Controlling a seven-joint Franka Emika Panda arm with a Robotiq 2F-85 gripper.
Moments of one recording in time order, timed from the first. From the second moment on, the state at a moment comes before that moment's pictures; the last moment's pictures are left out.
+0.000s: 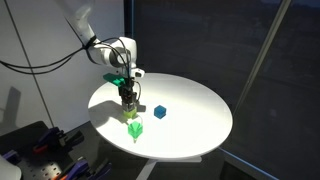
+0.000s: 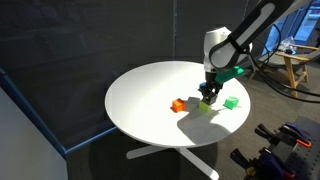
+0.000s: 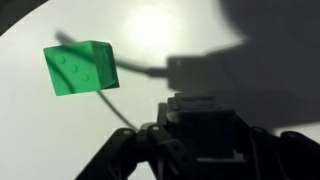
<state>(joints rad) 0.08 0.36 -0.06 -2.24 -0.09 2.47 0.25</state>
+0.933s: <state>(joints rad) 0.12 0.31 0.02 -2.24 -0.09 2.43 0.17</state>
